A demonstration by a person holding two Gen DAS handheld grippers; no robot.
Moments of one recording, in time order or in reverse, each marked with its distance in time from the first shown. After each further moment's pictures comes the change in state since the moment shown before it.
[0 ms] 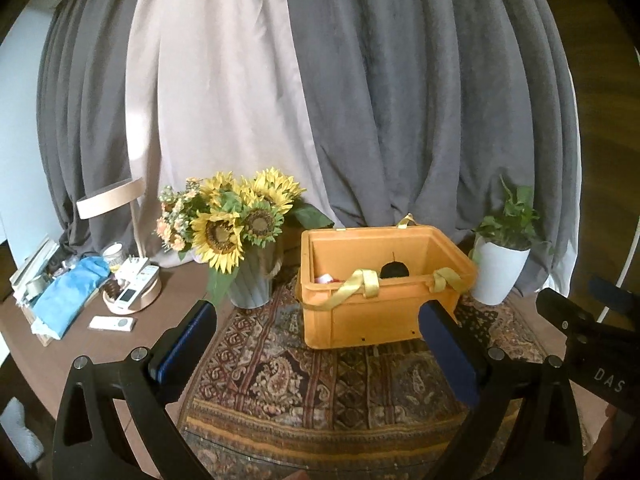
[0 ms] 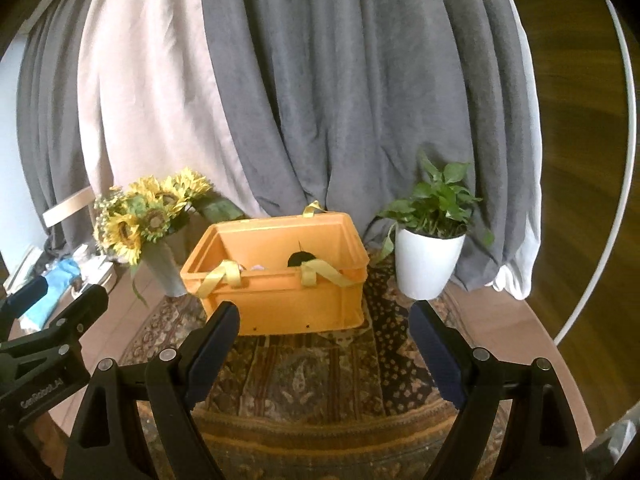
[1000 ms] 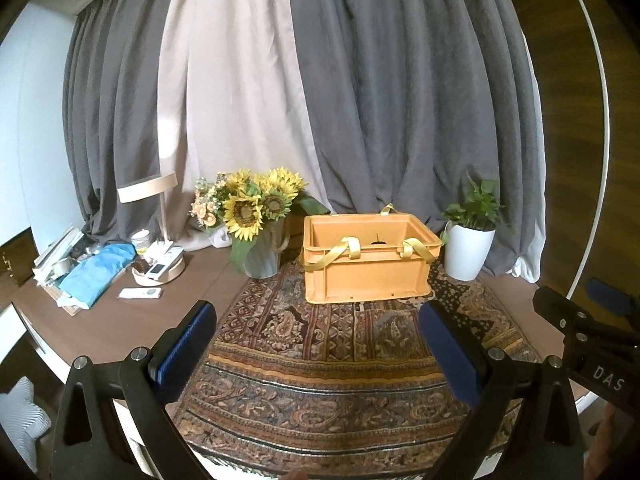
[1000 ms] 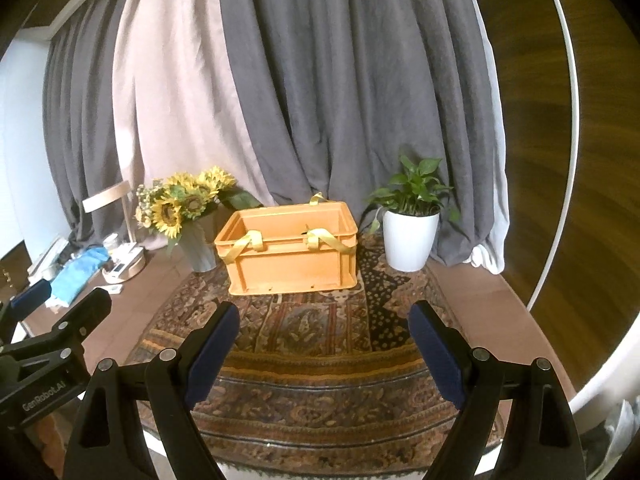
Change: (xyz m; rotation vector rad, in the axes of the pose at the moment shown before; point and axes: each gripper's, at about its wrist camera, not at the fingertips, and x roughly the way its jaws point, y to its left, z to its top) left arm -0.136 -0.010 -0.056 -0.006 -0.031 0.012; right arm -0.128 -0.013 -0.063 0.003 -0.036 0.032
